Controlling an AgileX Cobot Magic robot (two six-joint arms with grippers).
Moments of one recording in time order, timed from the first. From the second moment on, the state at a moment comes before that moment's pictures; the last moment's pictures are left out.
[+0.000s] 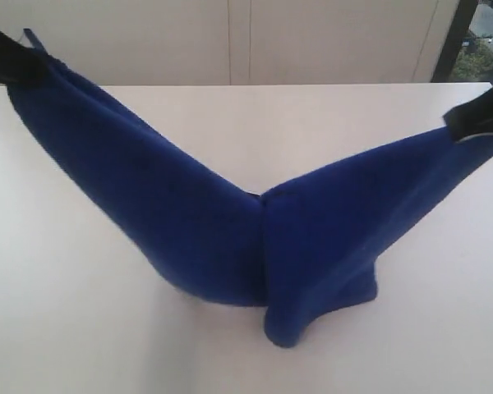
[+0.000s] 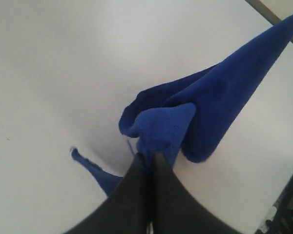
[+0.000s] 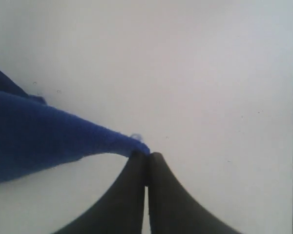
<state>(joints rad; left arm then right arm) -0.11 1.07 -1.18 -0.73 1.18 0.67 0.49 1.05 -1.10 -0.36 1.13 0.31</state>
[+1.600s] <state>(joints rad) -0.11 1.74 -0.79 -0.29 -0.19 0.15 0.28 1.80 -1.06 -1.12 0.61 1.06</state>
